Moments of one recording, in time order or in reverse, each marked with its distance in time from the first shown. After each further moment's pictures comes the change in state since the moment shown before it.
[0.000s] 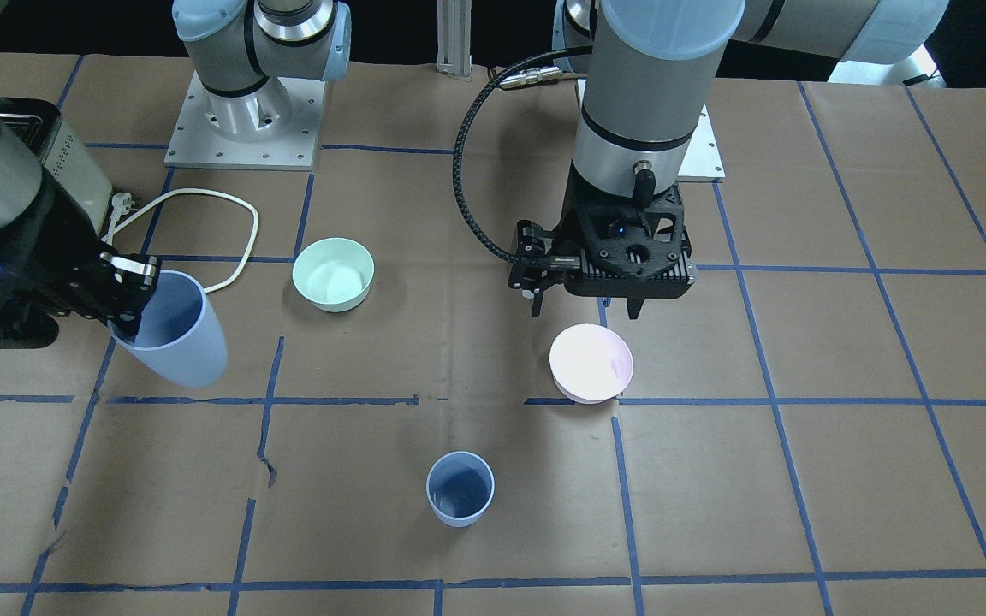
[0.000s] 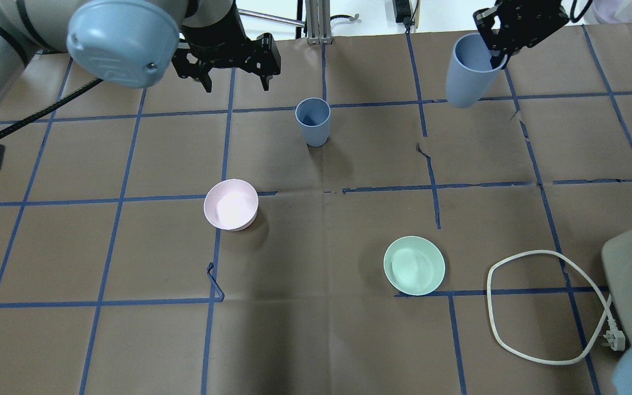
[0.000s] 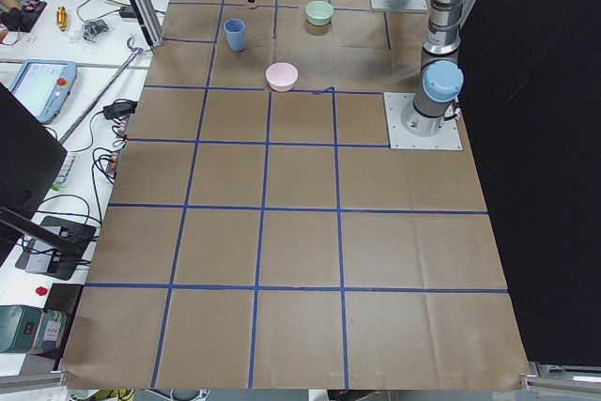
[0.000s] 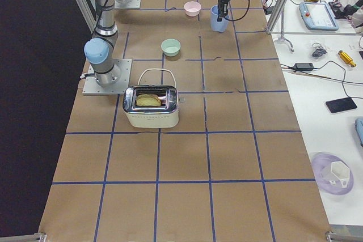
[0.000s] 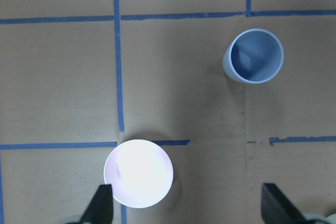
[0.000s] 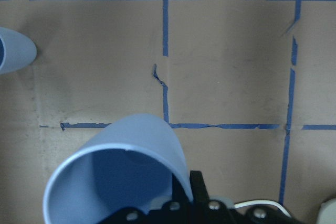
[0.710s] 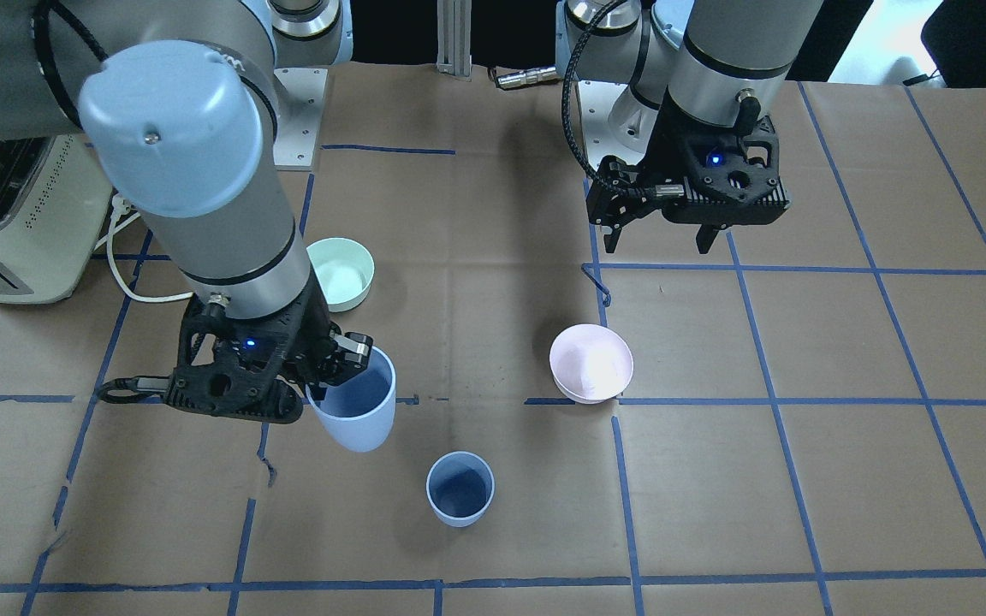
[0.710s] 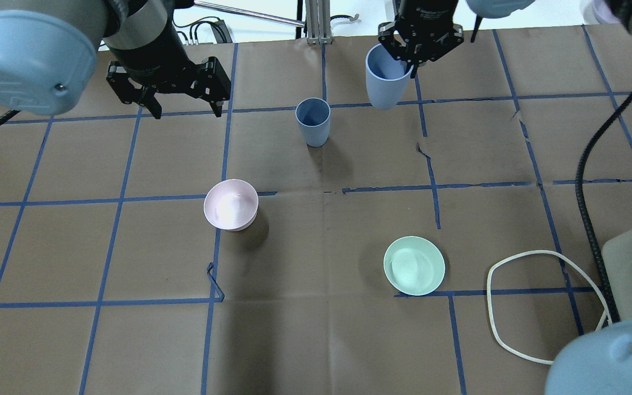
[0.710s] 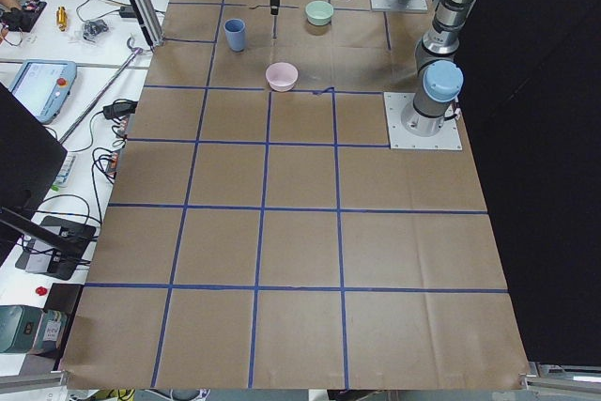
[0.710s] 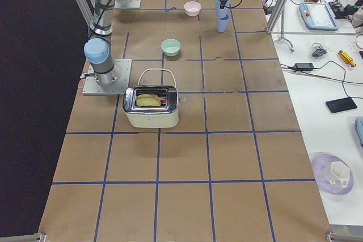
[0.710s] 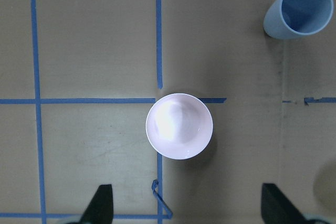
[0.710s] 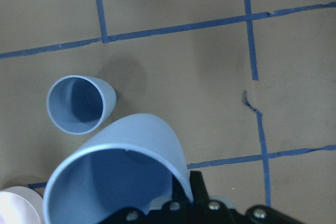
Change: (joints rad) left arm 0.102 0.156 -0.117 -0.096 -0.005 0.074; right arm 0.233 0.170 -0.093 -0.155 0.005 0.384
